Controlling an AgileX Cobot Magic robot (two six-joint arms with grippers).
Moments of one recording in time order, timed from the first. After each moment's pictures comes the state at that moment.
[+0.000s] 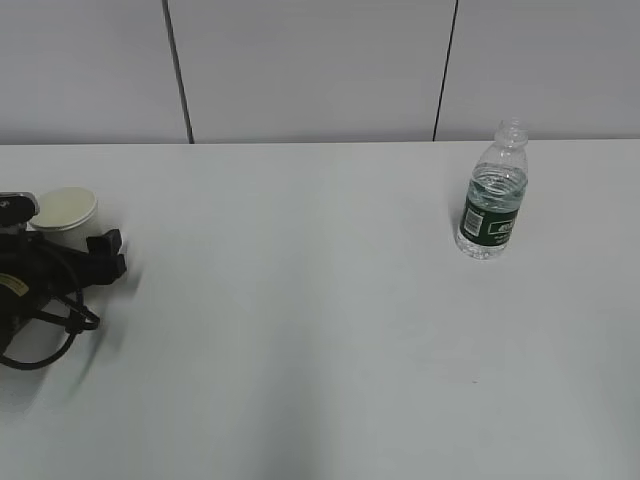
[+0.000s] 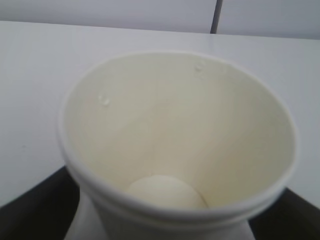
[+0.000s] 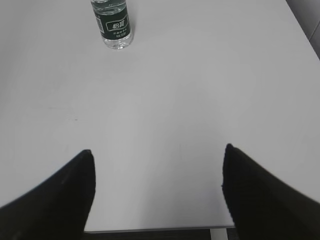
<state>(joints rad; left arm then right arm) -0.10 2.15 -0.63 -0.03 -1.14 -0.08 -0.08 -0.02 -0.49 0.04 1.14 -0.02</state>
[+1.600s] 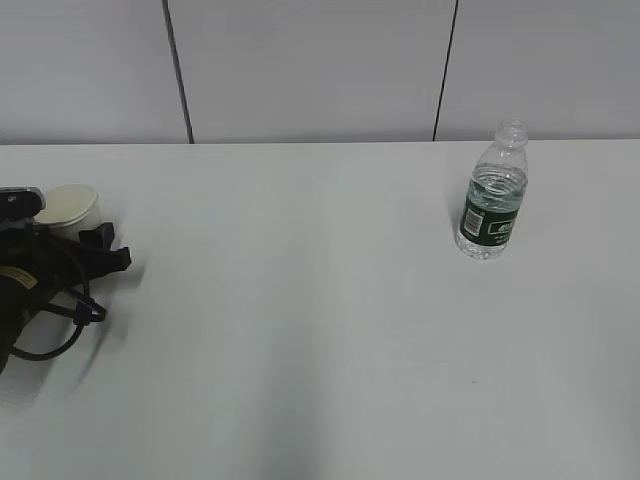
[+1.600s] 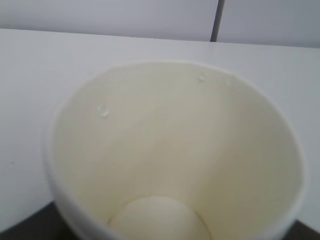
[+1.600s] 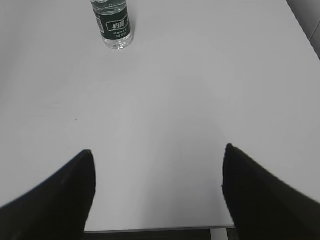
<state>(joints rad) -0.10 2.18 -0.68 -0.03 -1.14 -0.08 -0.08 -0.02 -0.49 0.04 1.14 -0.02</state>
